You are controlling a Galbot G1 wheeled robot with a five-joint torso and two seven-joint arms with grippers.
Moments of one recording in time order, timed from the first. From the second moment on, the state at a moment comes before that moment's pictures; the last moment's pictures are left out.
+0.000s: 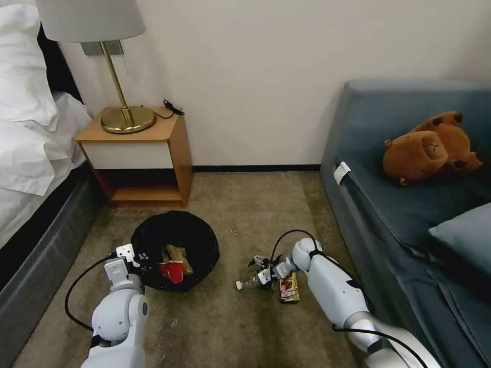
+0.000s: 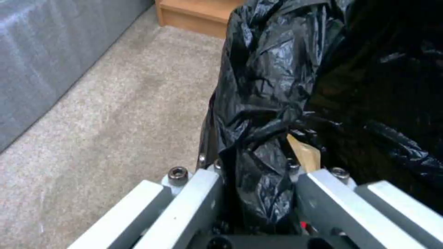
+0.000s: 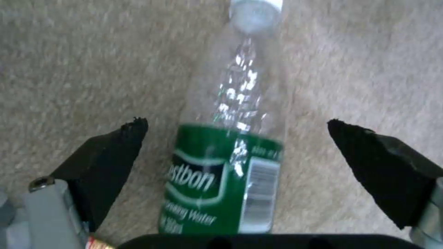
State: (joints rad) left arm 1.31 -1.55 -0.71 -1.93 -0.21 0.60 -0.24; right arm -0.58 1.43 0.11 0.77 -1.13 0.63 -0.82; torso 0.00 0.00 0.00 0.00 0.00
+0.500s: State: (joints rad) left arm 1.31 -1.55 -0.71 -1.92 -0.21 0.59 -0.24; right arm -0.58 1.44 0.13 0.68 -1.13 0.60 -0.76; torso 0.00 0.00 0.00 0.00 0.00
